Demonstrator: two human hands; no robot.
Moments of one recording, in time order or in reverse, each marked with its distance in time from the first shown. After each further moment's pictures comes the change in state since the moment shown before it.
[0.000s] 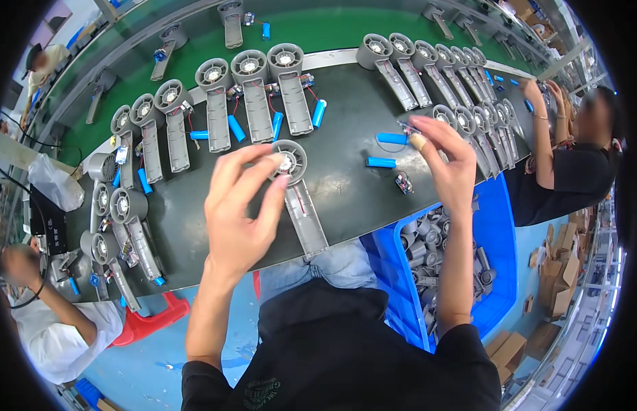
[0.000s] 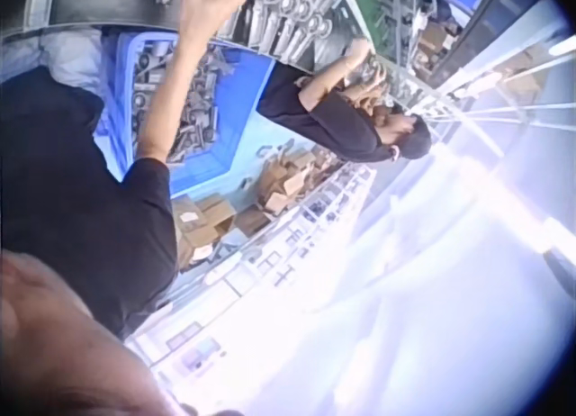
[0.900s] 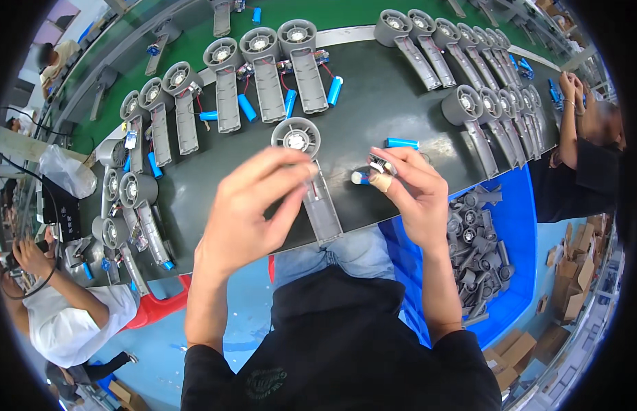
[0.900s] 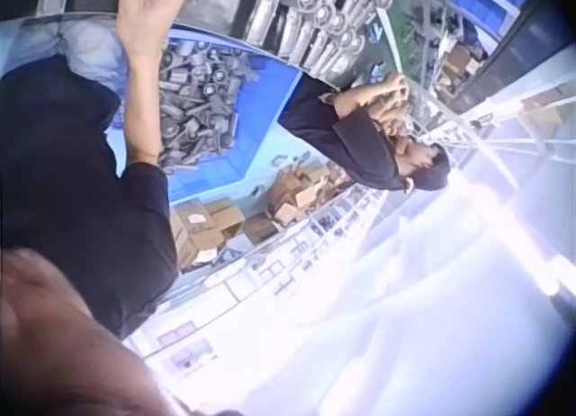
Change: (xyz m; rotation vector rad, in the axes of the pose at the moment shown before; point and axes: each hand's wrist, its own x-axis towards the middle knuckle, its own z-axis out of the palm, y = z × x) left_hand 0.005 0.009 -0.009 -0.016 -0.272 0.109; right_hand -0.058 -0.019 0.059 0.234 -0.137 0.046
